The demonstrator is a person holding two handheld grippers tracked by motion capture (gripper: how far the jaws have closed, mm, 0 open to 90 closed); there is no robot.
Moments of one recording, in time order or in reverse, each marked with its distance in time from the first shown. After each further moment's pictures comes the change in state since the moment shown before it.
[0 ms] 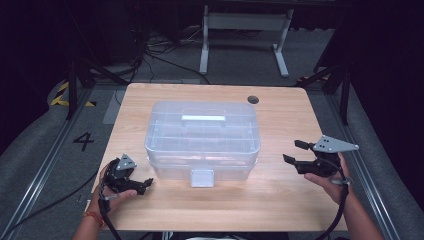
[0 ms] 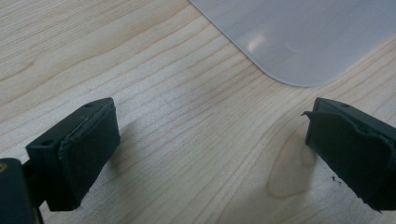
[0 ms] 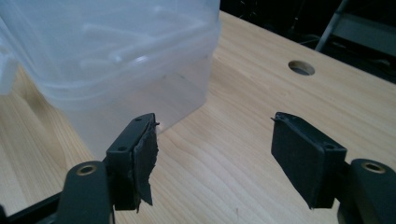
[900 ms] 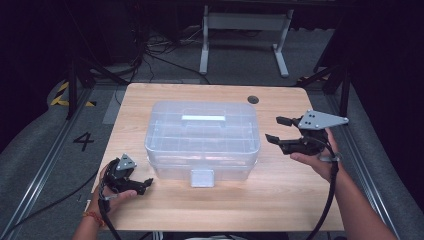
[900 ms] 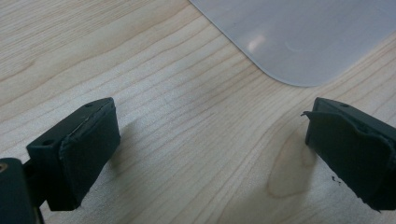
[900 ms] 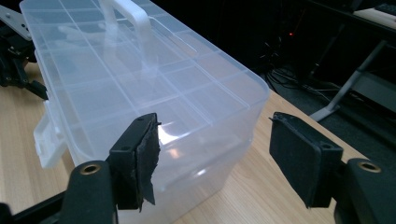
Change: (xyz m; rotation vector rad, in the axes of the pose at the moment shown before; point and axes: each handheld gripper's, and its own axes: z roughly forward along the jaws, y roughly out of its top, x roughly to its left) left arm 0.000 0.000 0.000 0.001 0.000 0.003; right arm 0.022 0.094 0.016 -0.079 0.093 -0.138
